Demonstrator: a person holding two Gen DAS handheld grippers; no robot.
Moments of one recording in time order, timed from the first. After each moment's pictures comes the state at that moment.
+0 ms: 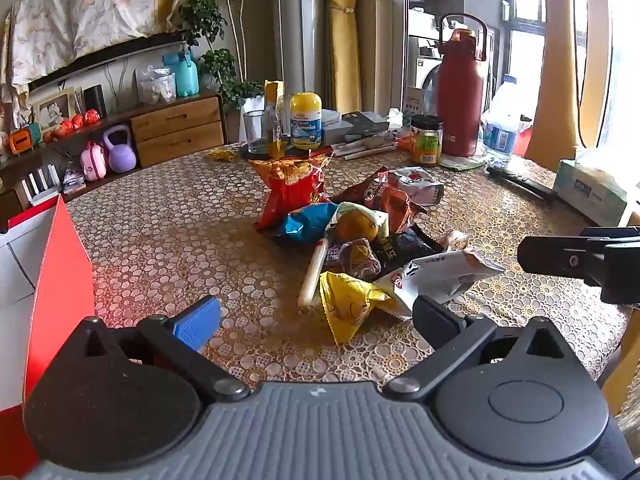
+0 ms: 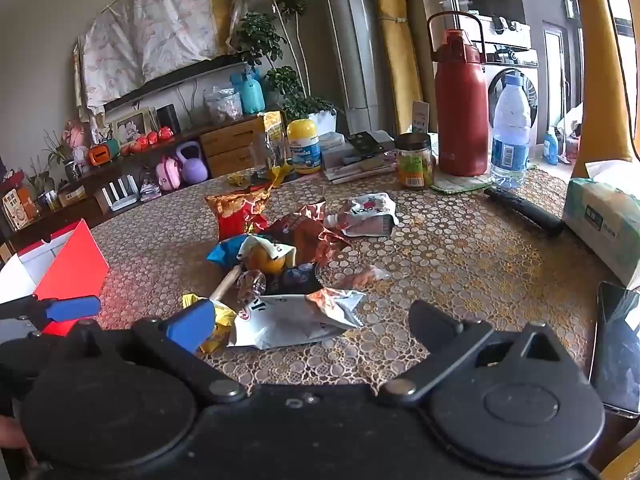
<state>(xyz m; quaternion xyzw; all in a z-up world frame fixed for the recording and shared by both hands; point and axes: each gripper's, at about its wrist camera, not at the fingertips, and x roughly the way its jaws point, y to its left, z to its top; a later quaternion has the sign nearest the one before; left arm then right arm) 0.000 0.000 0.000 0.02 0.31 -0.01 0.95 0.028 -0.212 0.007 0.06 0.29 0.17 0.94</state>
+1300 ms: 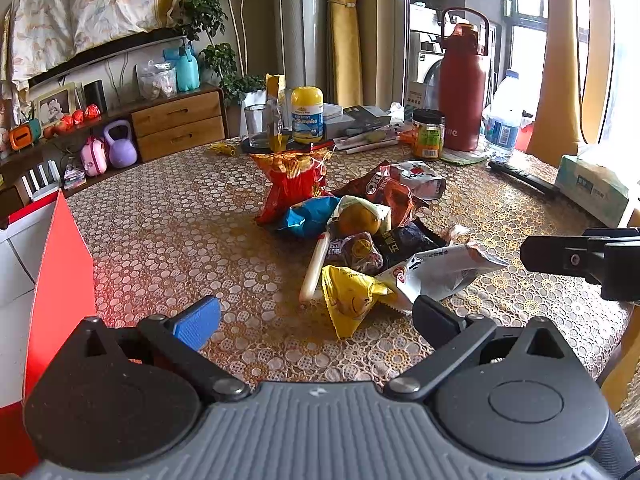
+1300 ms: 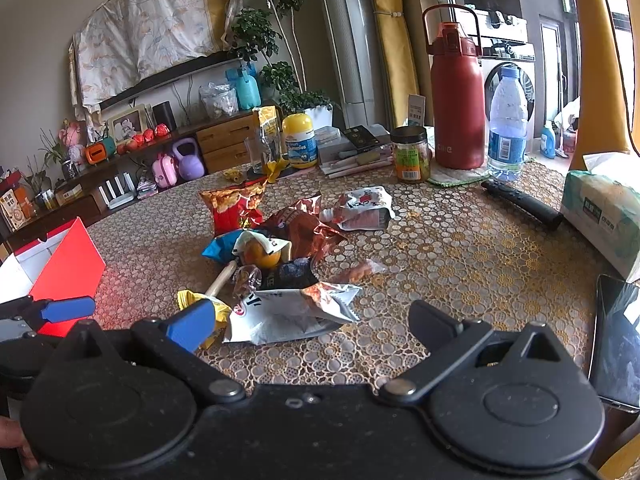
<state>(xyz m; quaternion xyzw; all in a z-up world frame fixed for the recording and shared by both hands) -0.001 0.001 -0.004 0.02 0.31 0.00 0.95 0.028 -0.214 0.004 0.06 0.30 0.17 0.94</state>
